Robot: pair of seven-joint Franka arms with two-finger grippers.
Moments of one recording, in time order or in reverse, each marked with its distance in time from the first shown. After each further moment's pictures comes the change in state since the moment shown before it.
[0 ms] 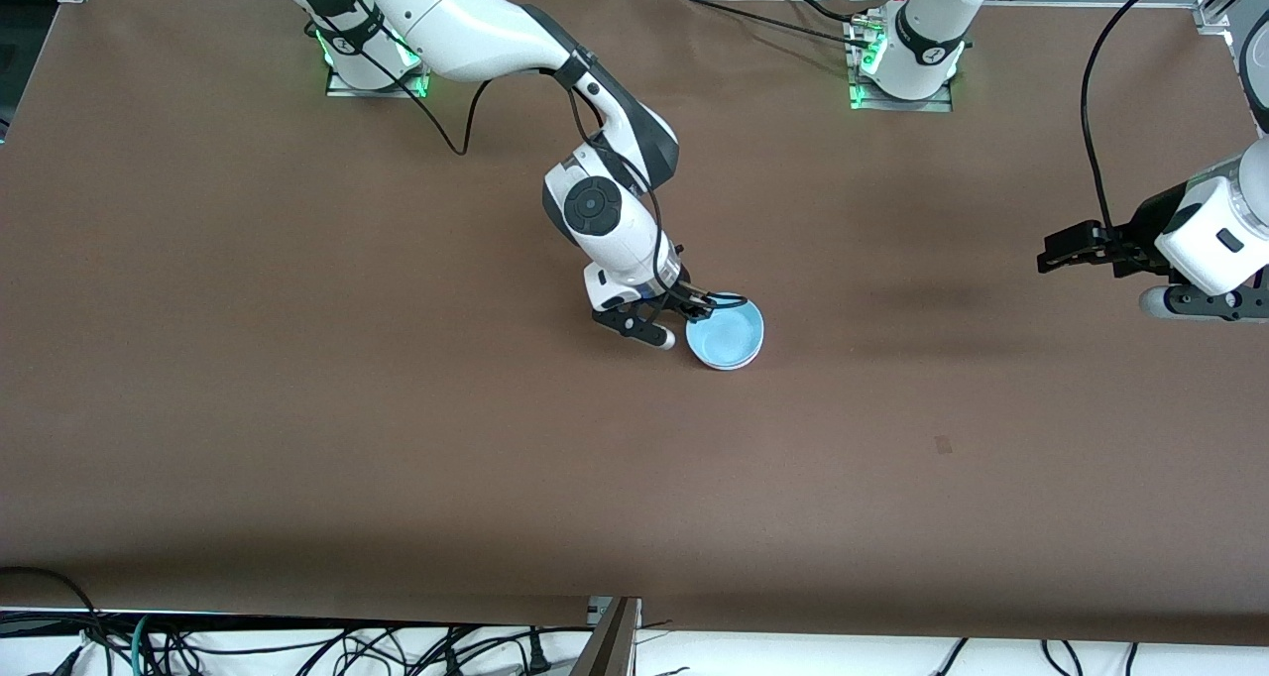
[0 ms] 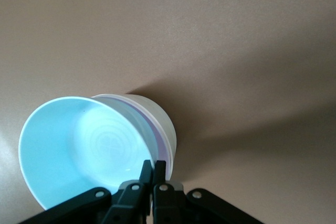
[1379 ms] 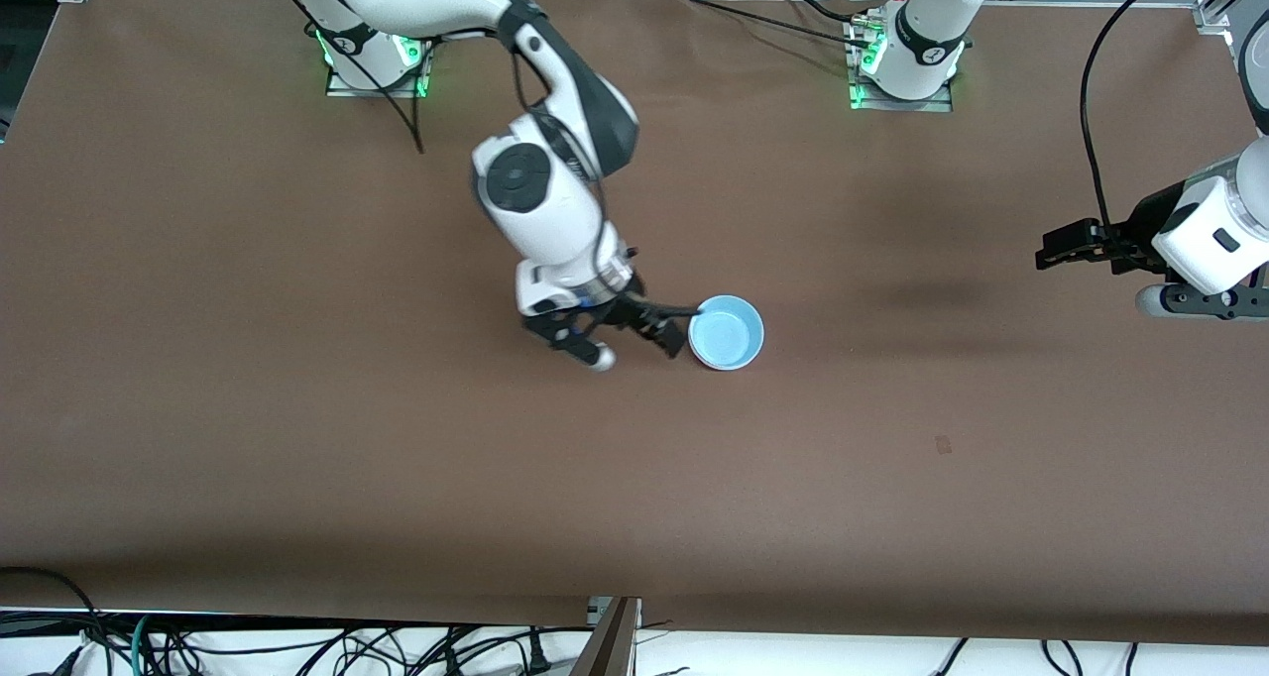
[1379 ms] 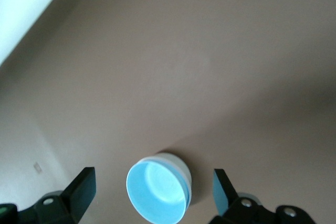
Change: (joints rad) left arm 0.000 0.000 0.000 -0.001 0.000 -0.014 0.000; right arm -0.033 -0.202 -0.185 0.051 0.001 -0.235 0.063
